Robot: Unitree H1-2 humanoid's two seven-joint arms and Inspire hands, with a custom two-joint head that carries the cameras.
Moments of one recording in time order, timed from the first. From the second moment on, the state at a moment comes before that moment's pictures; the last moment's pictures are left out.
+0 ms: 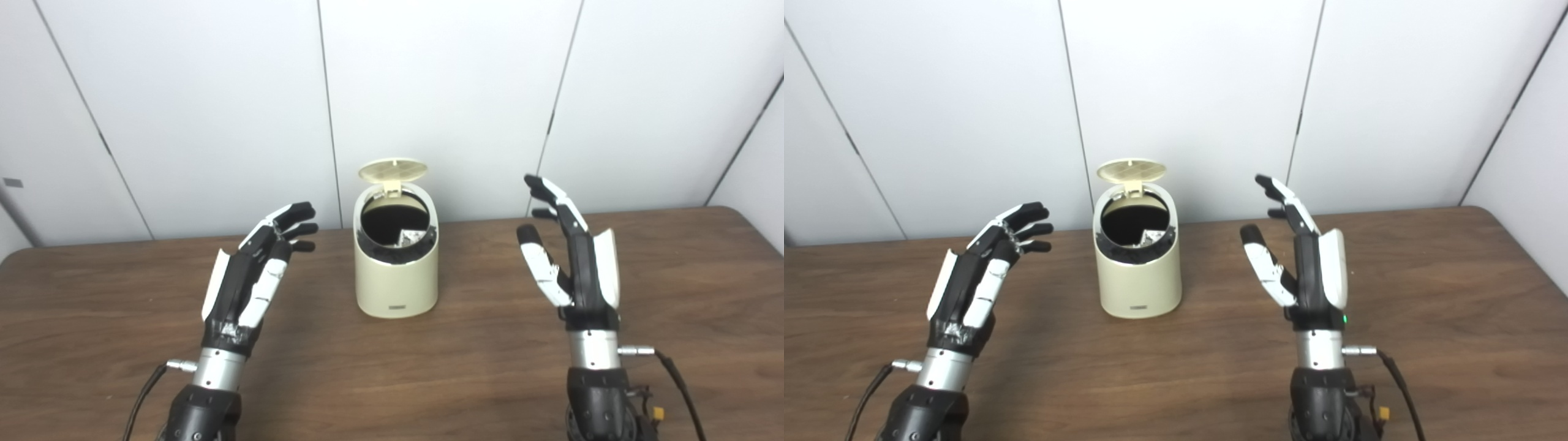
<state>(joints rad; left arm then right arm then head) -0.26 0.19 -0.15 -0.04 -0.12 -0.21 0.02 -0.25 -0.10 0.03 -0.26 -0.53 -0.12 -0.30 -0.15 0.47</state>
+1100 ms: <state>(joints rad) -0.20 0.10 -0.05 0.07 -0.08 -0.18 -0.09 -0.62 -0.31 0.12 -0.43 -0.74 0.34 0.36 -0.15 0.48</state>
